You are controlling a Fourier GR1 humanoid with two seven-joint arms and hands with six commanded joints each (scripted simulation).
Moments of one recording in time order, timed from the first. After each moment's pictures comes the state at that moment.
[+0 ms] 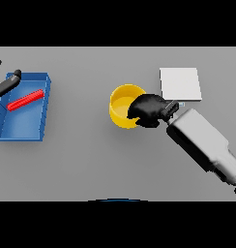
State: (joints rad) left arm -0.44 0.62 -0.05 -1.21 -0.09 -0.10 0.42; right arm -0.70 -0.39 0.63 -1.30 0.80 0.60 -0.12
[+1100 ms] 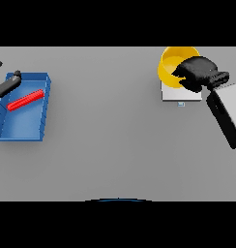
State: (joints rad) left arm -0.42 0.60 -0.03 -1.30 -0.04 -0.09 0.53; right arm -0.83 -0.55 0.42 -0.94 0.85 0.36 -0.17
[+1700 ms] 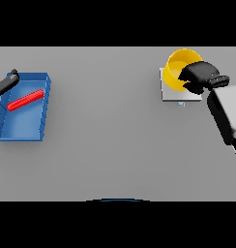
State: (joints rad) left arm -0.44 0.61 -0.04 -1.27 -0.05 -0.10 0.55; right arm -0.88 -0.48 0.38 -0.65 0.89 0.25 -0.22
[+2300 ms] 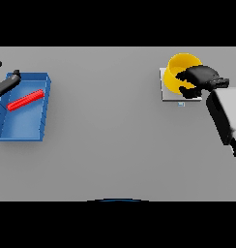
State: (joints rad) left arm -0.44 0.60 -0.04 -1.26 -0.04 -0.10 0.54; right arm -0.87 -0.46 0.33 -0.60 0.86 0.30 -0.22
